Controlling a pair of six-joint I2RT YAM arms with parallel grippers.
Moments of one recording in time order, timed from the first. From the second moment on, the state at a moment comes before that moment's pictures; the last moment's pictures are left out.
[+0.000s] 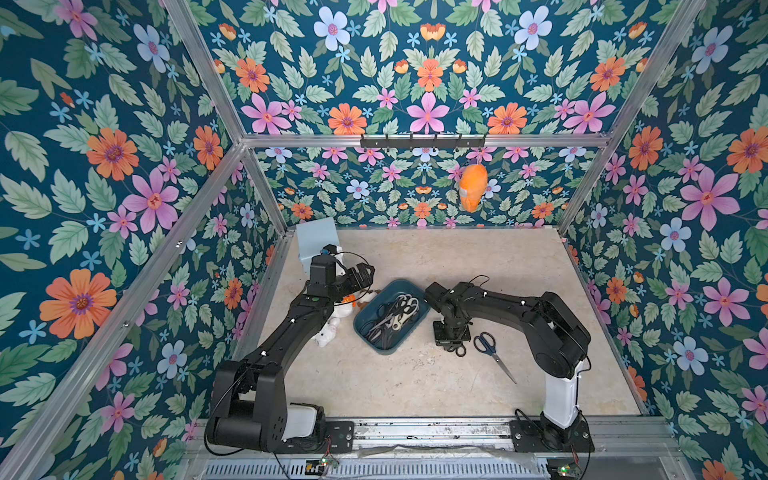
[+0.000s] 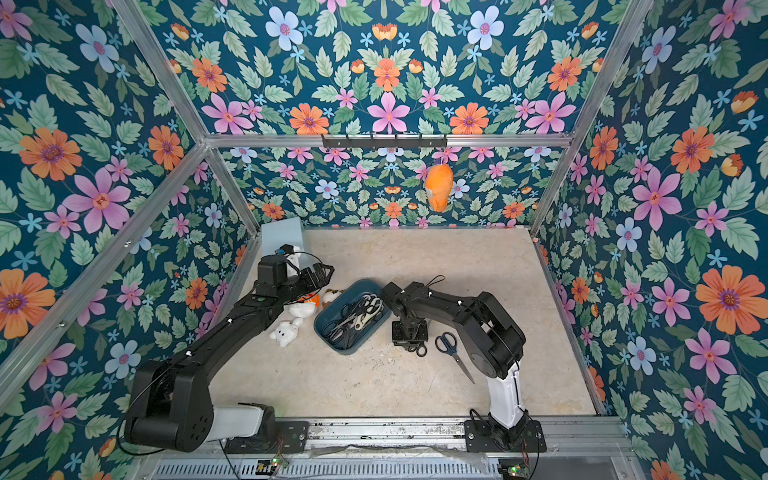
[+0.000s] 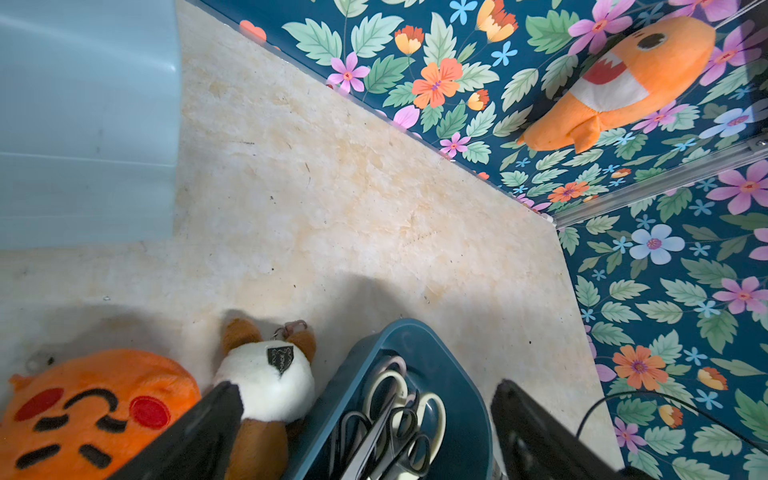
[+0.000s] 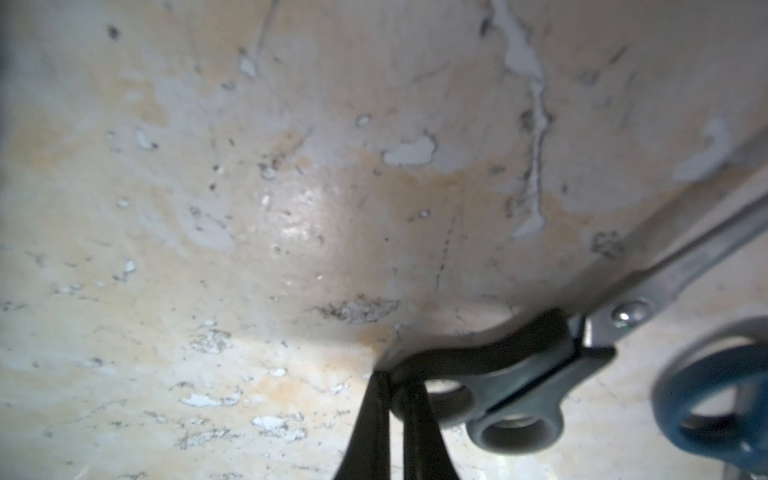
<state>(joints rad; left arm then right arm) -0.19 1.35 0.84 -0.02 0.28 -0.57 0.79 1.95 1.31 -0.95 -0.09 0.71</state>
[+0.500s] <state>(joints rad) -0.10 1.41 0.85 -0.03 0.29 -0.49 0.79 1.87 1.53 -1.07 0.00 0.76</state>
